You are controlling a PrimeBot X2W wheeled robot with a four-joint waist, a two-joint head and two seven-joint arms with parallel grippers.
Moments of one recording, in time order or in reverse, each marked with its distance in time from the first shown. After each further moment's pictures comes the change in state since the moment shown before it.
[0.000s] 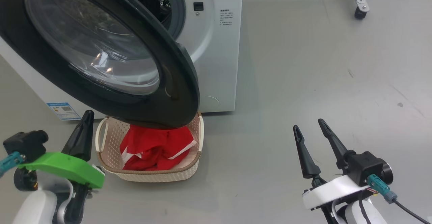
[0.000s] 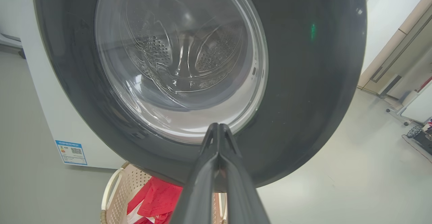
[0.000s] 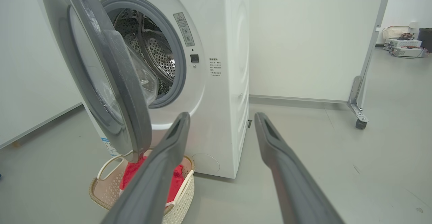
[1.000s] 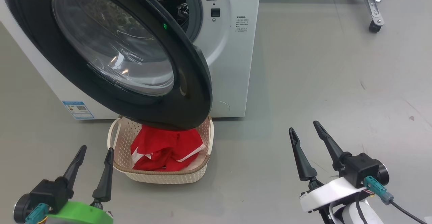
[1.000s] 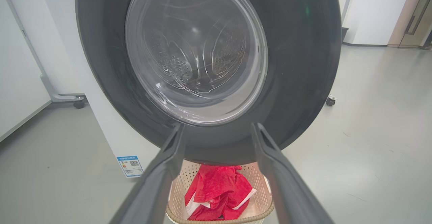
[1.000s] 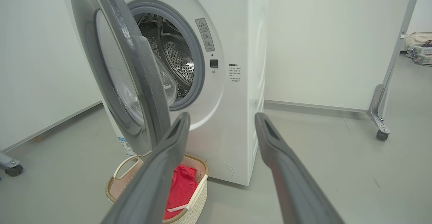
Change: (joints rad) left arm 0.200 0.001 -0.014 -0.019 0.344 0.037 -0.217; right arm 0.003 0.002 0.015 0.002 -0.002 0.010 0.000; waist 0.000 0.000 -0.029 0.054
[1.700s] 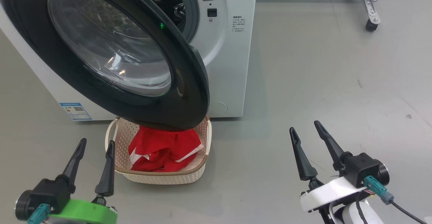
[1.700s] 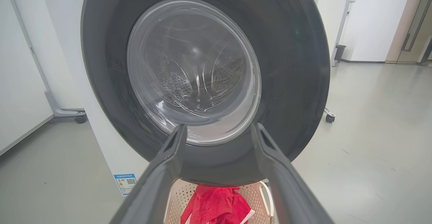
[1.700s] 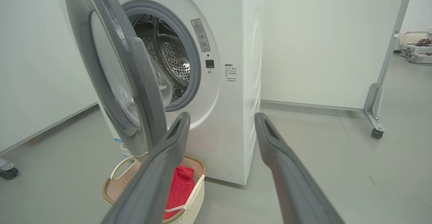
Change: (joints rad) left arm 0.010 -0.080 0.080 -0.066 0.075 0.000 0.000; right arm 0.000 0.002 -0.003 0.000 0.000 -0.001 0.000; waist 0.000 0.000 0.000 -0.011
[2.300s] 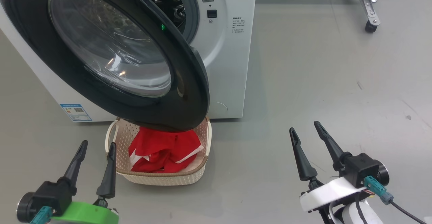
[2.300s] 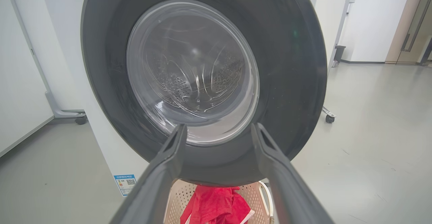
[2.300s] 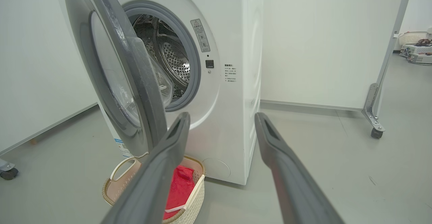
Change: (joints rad) left arm 0.012 -0.032 0.029 -0.002 0.039 -0.018 0.000; right arm 0.000 0.002 -0.001 0.004 0.000 0.000 0.000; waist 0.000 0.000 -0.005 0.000
